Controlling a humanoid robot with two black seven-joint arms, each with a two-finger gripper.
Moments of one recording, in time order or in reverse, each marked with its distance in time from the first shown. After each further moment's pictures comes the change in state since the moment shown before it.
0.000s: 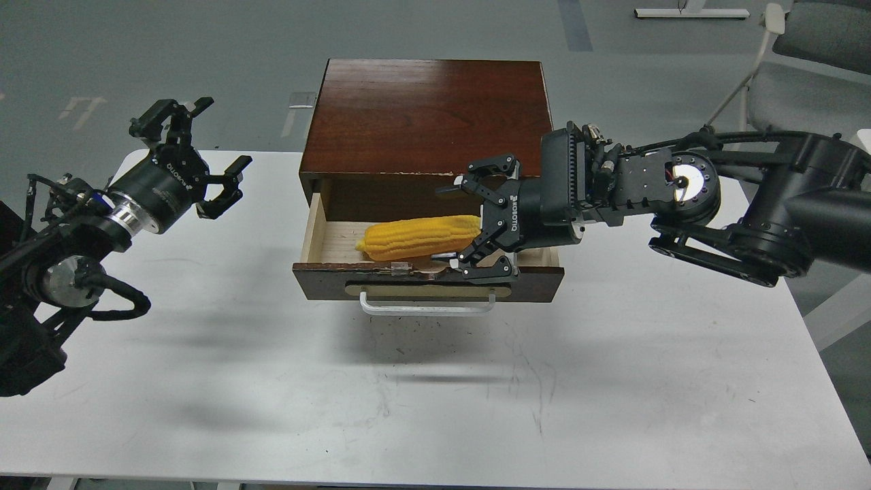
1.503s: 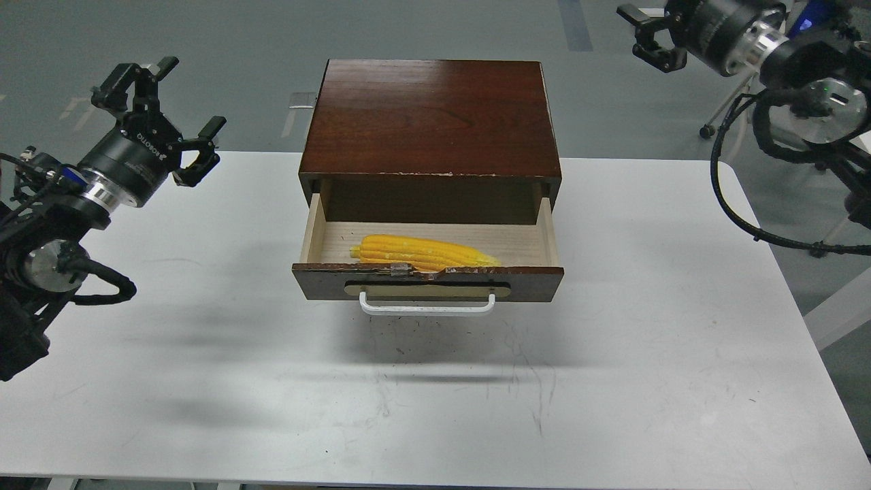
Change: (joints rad) left arm -0.044 0.039 0.005 0.015 0.048 0.000 -0.146; right arm -0.130 -0.176 0.497 -0.368 2.129 0.653 -0.347
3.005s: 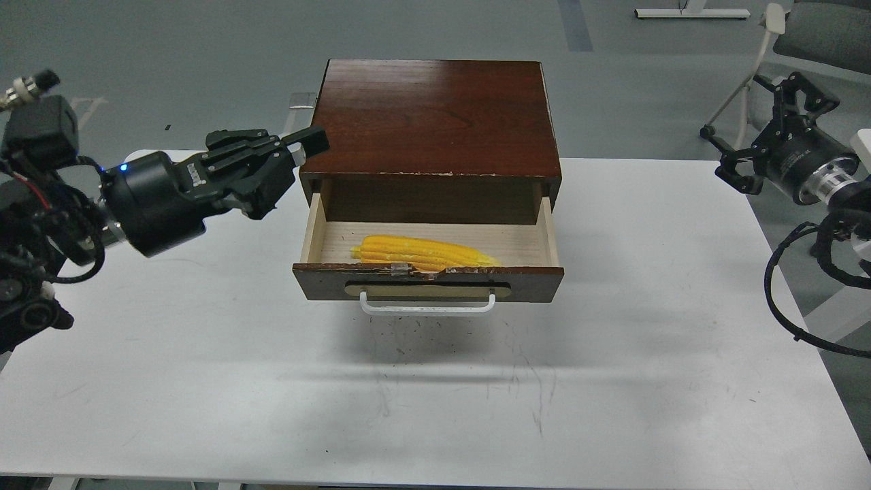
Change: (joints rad) left arm 0.069 0.437 0.111 -0.950 1.504 0.713 -0.049; right arm -0.334 -0.052 0.079 -0.182 0.111 0.033 0.007
